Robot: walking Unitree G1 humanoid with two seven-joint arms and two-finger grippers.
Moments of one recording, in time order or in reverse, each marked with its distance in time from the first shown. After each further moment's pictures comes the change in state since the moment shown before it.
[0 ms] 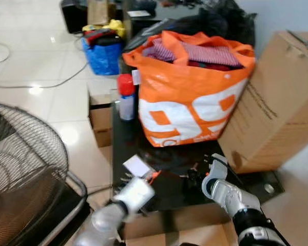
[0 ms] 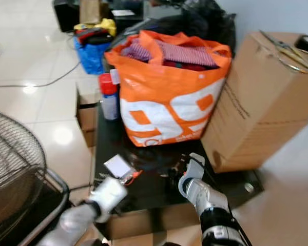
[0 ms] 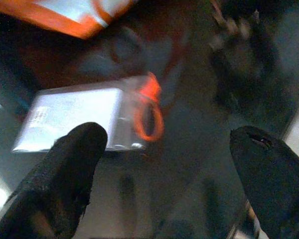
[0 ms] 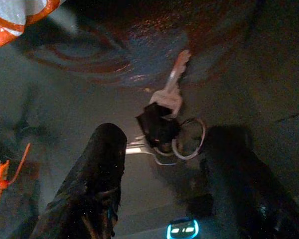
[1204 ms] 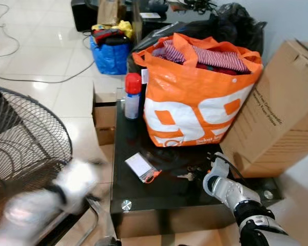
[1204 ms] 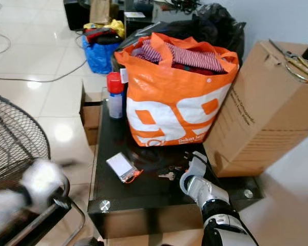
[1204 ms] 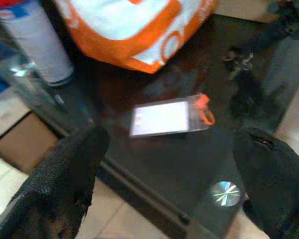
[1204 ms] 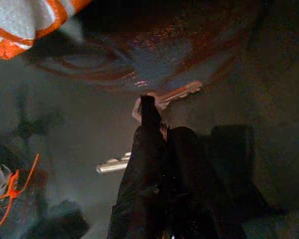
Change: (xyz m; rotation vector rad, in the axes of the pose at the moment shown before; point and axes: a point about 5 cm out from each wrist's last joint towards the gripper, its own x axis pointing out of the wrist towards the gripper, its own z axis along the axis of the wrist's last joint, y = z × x) left arm -0.117 0.088 0.046 0.114 -0.041 -0.042; right arm 0.005 -0.004 0.008 0.049 -0.001 0.011
